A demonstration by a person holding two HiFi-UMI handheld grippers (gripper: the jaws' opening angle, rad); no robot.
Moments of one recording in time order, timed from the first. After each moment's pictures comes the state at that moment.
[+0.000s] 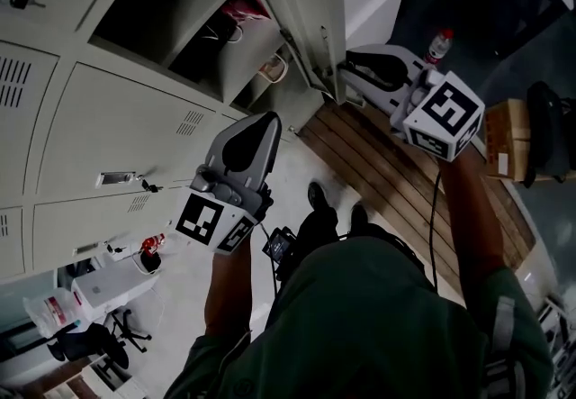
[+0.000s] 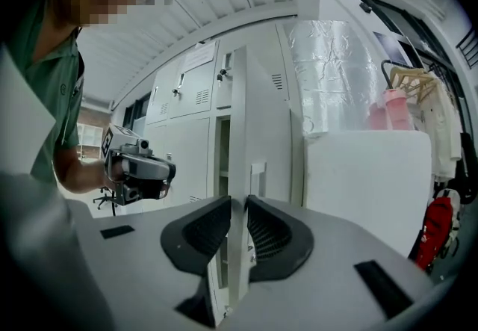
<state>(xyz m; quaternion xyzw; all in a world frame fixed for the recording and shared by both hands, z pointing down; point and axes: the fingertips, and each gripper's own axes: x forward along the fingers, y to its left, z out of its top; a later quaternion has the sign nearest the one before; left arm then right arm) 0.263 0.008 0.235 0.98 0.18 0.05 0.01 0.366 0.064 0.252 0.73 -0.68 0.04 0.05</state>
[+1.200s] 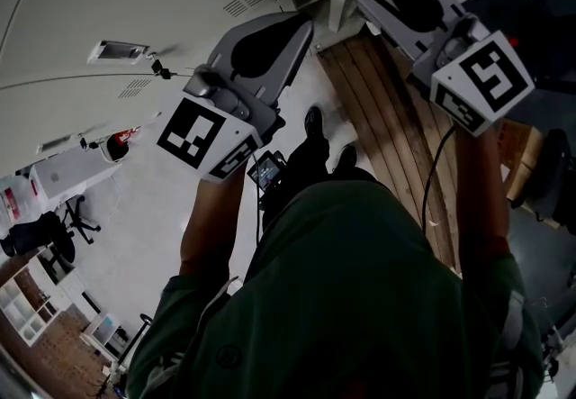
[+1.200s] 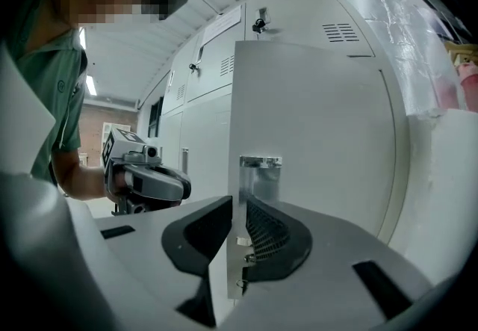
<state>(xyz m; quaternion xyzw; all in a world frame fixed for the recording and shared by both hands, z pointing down) 0.215 -0.113 0.261 0.99 0.10 0.05 0.05 0.281 -0.102 0.257 0.64 -0.76 0.05 0.08</state>
